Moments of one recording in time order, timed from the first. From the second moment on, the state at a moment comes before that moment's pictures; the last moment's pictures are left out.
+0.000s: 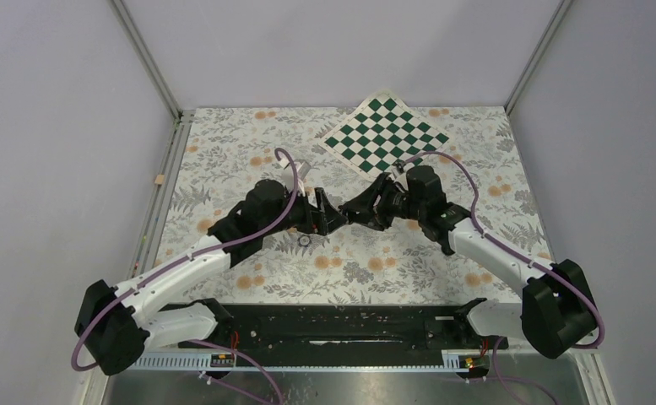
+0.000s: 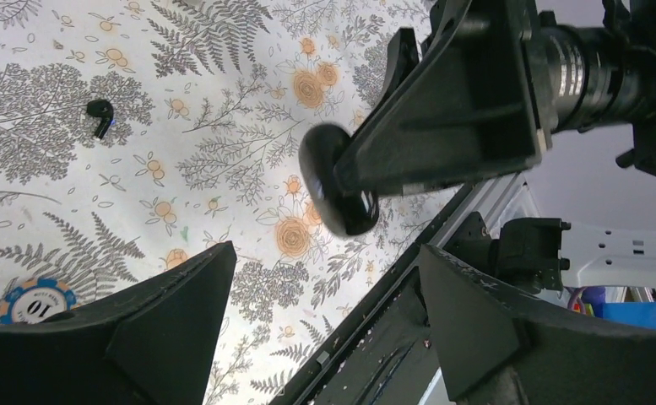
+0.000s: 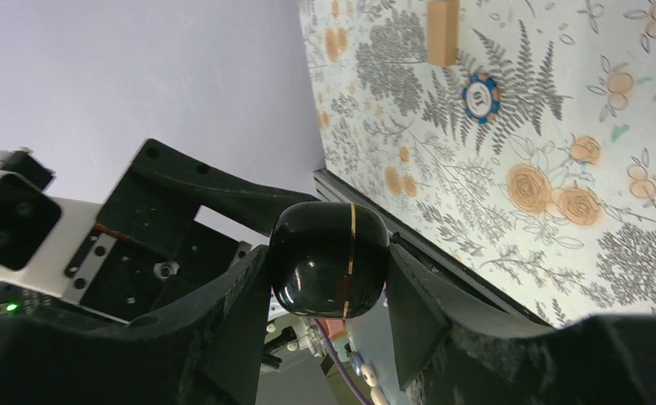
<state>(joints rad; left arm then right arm) -0.74 1.06 0.77 -0.07 0.24 -0.64 0.52 1.26 0.76 0.03 -0.54 1.28</state>
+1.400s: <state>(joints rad) -0.81 1.13 0.76 0.07 0.16 -0.63 0.58 1.24 0.74 0.07 -0.46 1.39</state>
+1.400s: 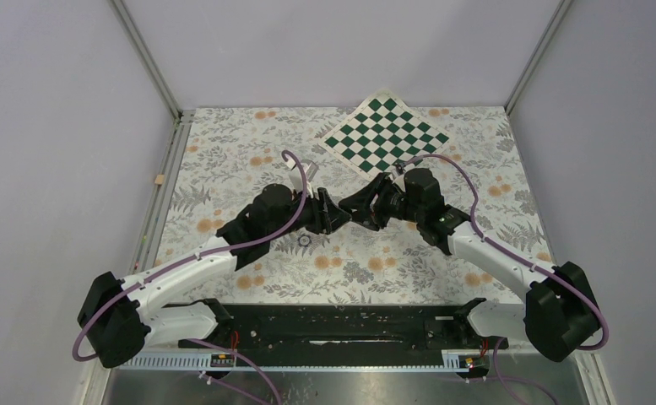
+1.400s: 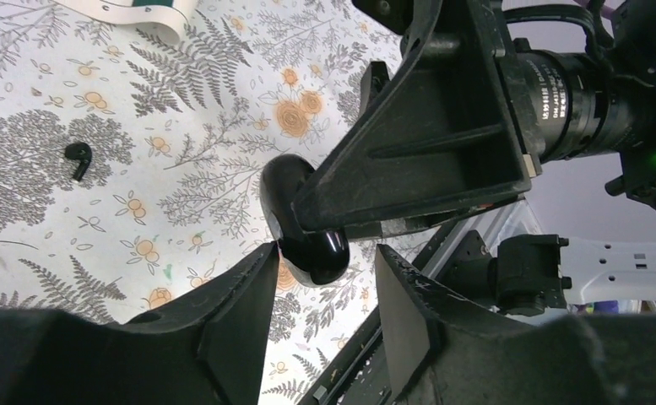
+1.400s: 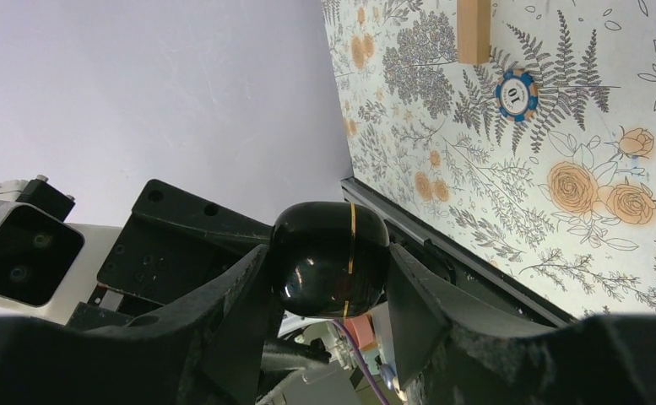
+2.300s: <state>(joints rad) -0.62 1.00 0.64 0.18 0.34 -0.88 0.53 1.02 0.72 0.04 -0.42 1.29</state>
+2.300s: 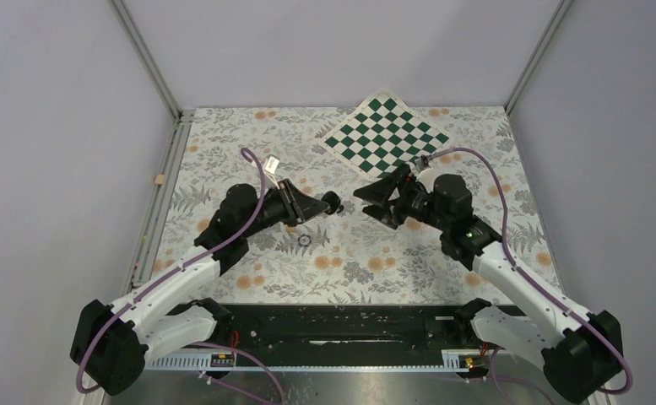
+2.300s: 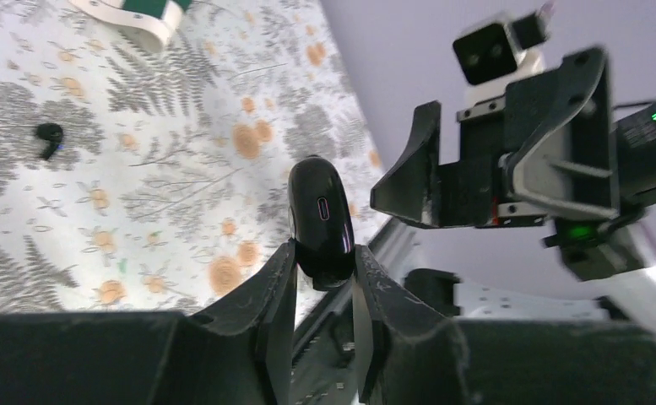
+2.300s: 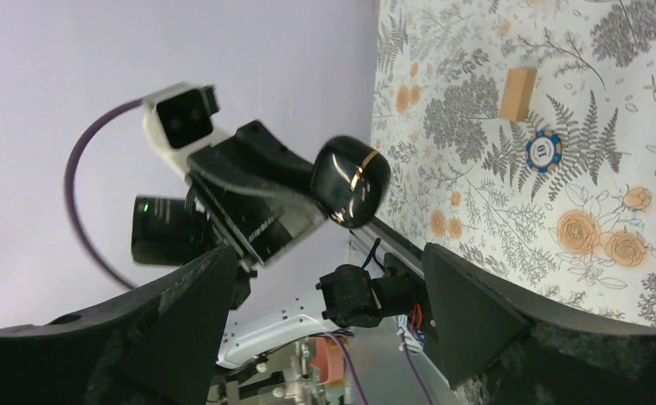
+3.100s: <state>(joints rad) -0.55 0.99 0.61 0.55 0.57 -1.17 0.60 1.05 0.63 0.41 -0.47 1.25</state>
